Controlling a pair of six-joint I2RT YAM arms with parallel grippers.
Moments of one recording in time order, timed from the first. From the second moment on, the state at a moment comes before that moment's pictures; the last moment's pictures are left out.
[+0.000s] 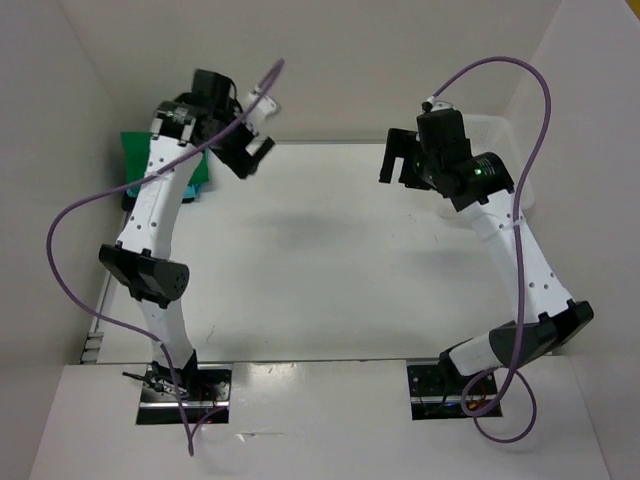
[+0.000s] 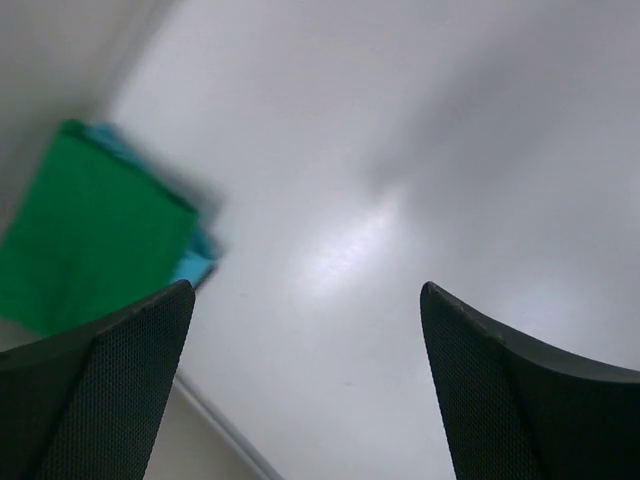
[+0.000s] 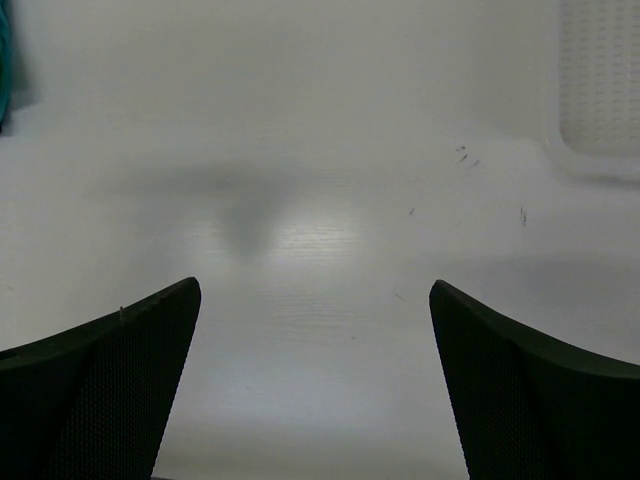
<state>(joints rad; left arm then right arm) -0.24 1.95 2.47 -1.30 0.11 0.54 0.40 1.45 1.78 -0.98 0.21 0.42</state>
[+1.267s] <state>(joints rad) -0.80 1.65 1.28 -0.91 0.11 0.48 0.40 1.33 1.42 -0.90 0.13 0.47</state>
